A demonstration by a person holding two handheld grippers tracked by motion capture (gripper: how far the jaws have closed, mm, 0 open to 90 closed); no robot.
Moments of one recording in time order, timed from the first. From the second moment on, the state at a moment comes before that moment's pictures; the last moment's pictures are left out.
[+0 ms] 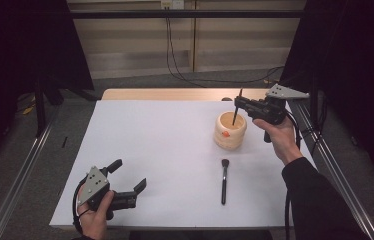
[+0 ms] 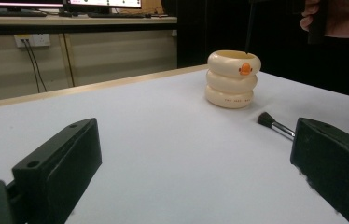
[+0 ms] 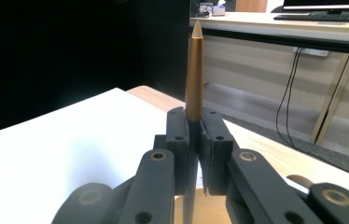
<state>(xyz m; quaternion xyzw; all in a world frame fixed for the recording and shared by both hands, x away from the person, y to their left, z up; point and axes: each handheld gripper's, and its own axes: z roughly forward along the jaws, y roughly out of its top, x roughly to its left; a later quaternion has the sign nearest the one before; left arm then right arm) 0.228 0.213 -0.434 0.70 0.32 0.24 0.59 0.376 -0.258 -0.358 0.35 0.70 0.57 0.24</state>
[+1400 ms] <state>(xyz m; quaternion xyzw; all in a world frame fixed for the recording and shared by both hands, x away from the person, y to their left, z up) 0.232 0.216 -0.435 0.71 0.32 0.25 0.58 0.380 -0.260 -0.409 0.40 0.71 0.54 0.22</state>
